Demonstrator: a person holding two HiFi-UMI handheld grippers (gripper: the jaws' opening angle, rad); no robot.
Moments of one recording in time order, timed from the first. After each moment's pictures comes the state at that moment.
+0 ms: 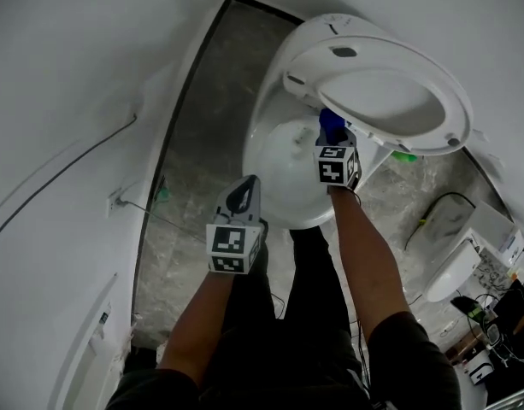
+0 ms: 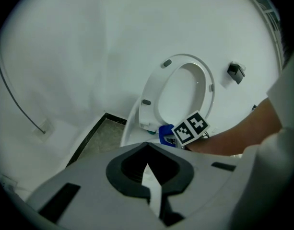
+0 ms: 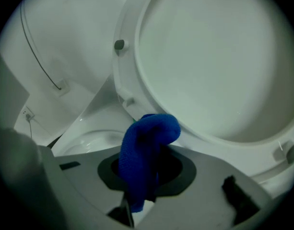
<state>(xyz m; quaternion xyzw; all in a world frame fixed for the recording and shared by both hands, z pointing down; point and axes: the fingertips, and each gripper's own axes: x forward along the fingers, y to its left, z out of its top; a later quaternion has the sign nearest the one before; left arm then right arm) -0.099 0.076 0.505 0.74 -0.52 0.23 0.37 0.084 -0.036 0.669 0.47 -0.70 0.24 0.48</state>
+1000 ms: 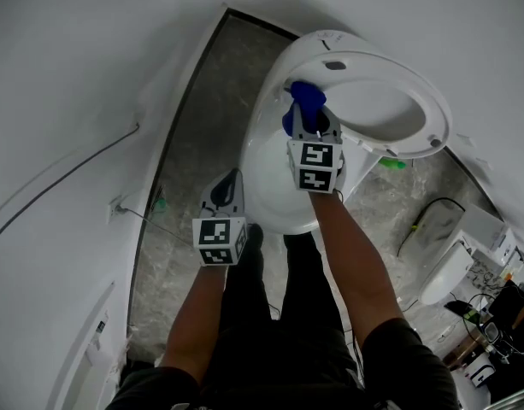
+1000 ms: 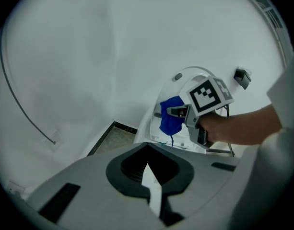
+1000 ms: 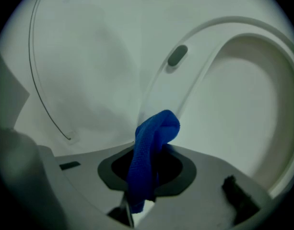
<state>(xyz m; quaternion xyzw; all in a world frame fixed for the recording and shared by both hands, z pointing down) -0.142 0.051 0.485 0.72 -0.56 0.21 0.35 -0.019 -0.114 0.507 0.50 -0.79 0.16 0.31</state>
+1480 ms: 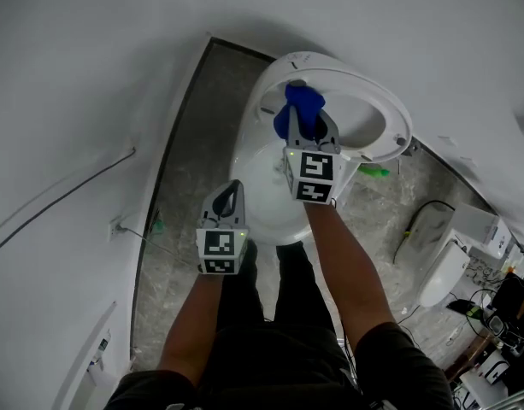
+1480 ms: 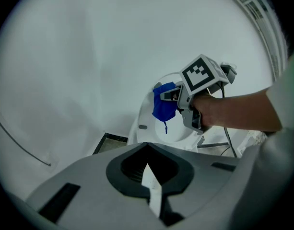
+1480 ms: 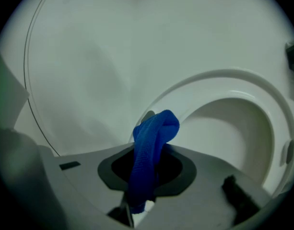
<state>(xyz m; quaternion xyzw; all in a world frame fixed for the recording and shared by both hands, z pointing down) -0.101 0.035 0.434 0.77 -0.53 0.22 0.28 0.013 -0.141 0.405 0.55 -0.79 0.13 0.23</state>
